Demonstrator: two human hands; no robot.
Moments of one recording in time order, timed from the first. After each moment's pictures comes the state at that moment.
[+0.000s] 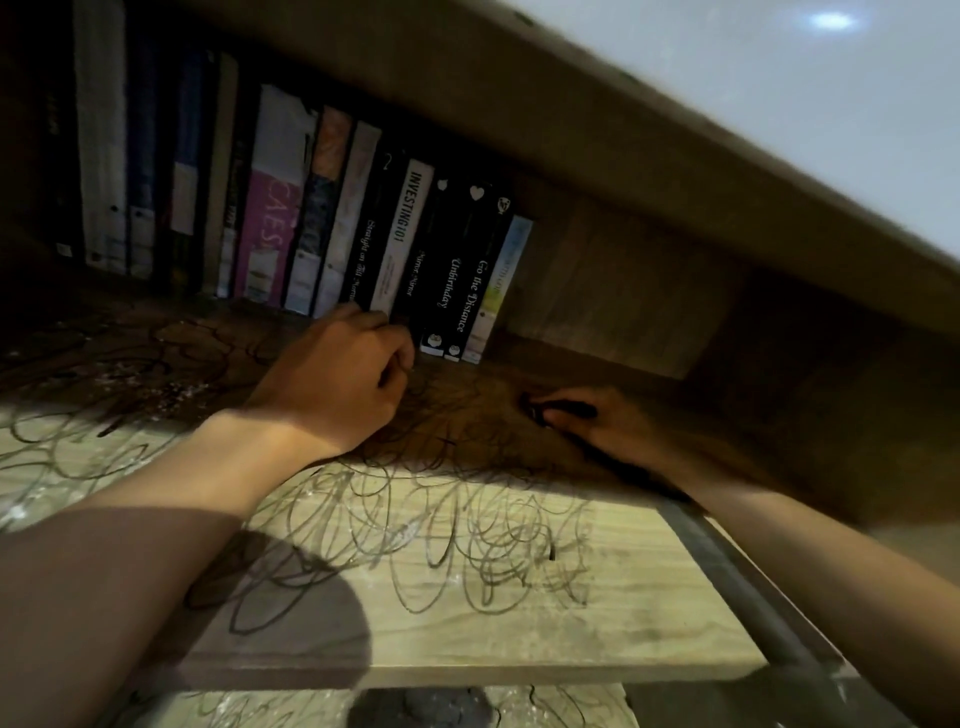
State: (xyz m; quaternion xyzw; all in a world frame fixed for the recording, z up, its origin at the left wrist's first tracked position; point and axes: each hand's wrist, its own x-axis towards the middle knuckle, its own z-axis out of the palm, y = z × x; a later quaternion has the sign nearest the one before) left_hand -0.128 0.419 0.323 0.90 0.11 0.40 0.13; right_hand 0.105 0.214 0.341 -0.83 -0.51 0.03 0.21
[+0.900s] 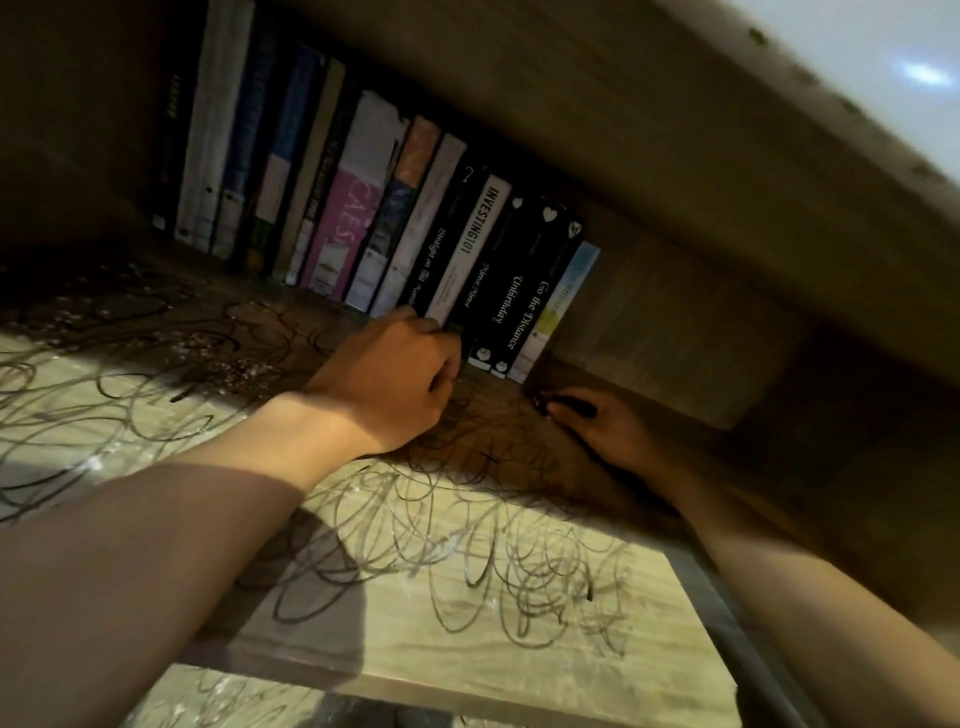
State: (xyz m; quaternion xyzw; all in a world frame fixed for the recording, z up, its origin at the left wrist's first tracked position) left_hand -0.130 0.422 0.322 0.91 0.14 0.37 0.12; right_hand 0.115 0.268 0.336 -0.82 -0.51 0.04 0.25
